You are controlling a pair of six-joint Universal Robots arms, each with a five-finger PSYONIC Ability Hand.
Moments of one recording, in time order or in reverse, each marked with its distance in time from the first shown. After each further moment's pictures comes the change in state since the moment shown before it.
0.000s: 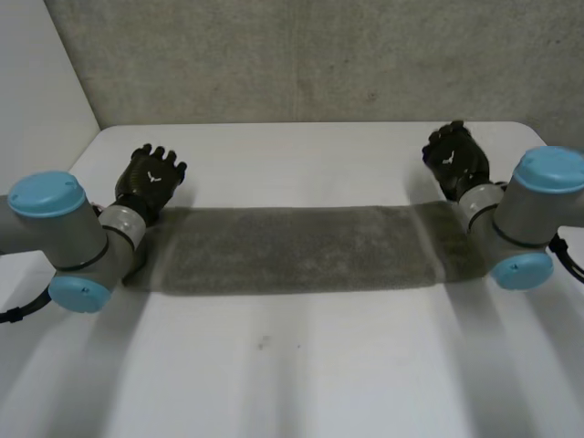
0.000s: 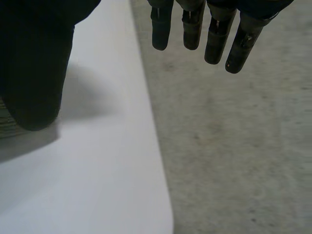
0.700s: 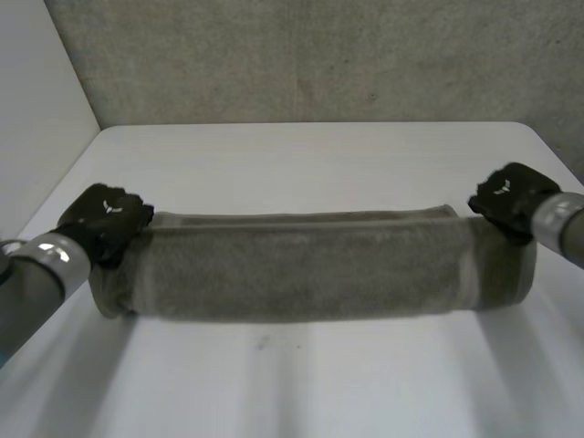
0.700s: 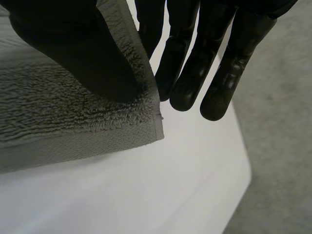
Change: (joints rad) left arm 0.046 0.574 -0.429 -0.416 0.004 -0.107; right arm -0.117 -0.430 0.273 0.611 -0.059 -0.045; left_hand 0.980 1.000 0.998 1.003 0.980; right_hand 0.760 0.946 0.971 0.962 0.922
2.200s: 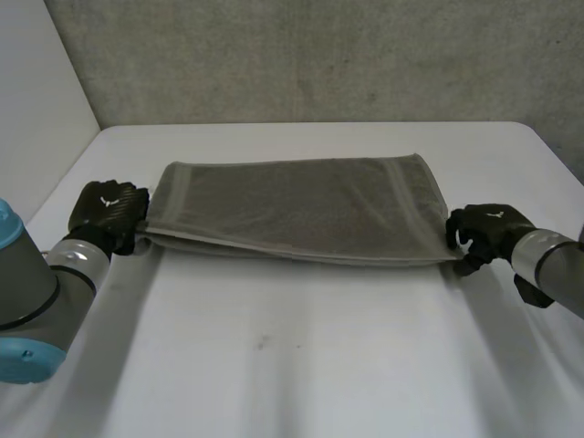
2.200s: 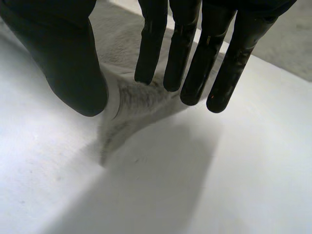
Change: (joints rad) left arm -0.018 -0.144 -0.074 0.413 -0.100 -0.289; right arm -0.024 0.078 0.150 -0.191 -0.071 0.769; left_hand 0.000 0.000 -0.001 -0.003 0.000; right_hand -0.318 -0.429 -0.440 -0.453 -0.412
